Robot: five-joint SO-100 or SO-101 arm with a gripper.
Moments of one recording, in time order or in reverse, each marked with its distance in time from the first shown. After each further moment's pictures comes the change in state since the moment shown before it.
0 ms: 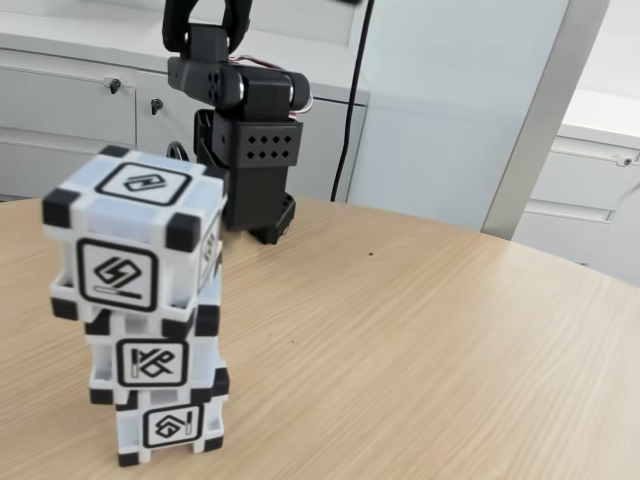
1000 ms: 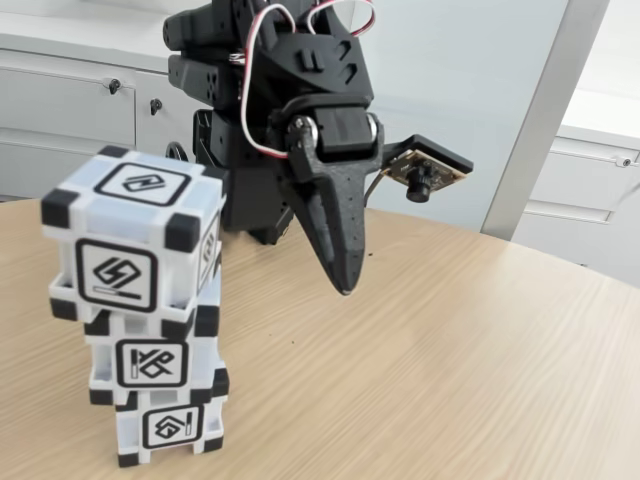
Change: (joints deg) arm 2.5 -0.4 47.3 -23.8 2.8
